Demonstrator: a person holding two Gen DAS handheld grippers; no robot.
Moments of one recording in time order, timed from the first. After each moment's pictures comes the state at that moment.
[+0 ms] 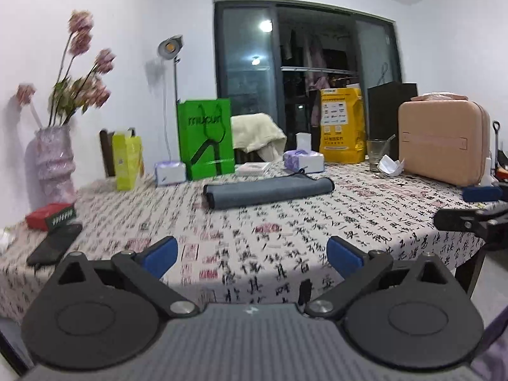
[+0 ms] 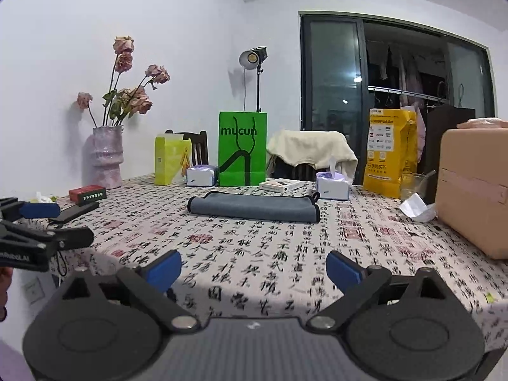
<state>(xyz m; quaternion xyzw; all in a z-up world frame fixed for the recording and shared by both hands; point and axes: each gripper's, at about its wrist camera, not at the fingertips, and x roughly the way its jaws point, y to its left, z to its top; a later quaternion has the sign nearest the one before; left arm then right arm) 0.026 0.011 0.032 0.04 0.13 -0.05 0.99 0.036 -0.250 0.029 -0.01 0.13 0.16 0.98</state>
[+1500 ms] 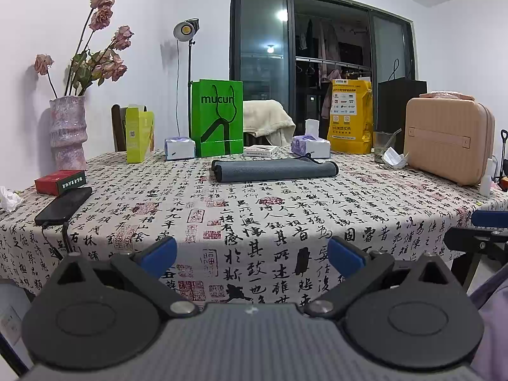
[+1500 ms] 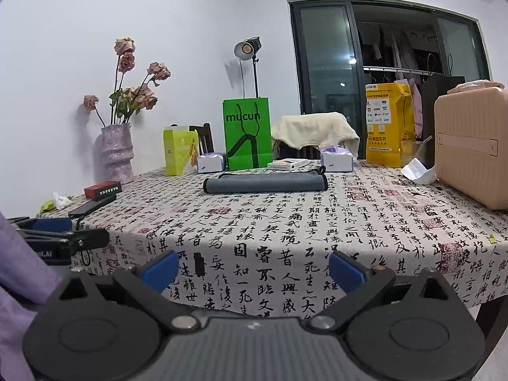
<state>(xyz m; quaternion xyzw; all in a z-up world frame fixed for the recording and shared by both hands) 0.004 0.015 0.016 0.01 0.15 -0.04 0.99 -0.001 -0.249 0.006 0.03 0.16 0.17 0.97</state>
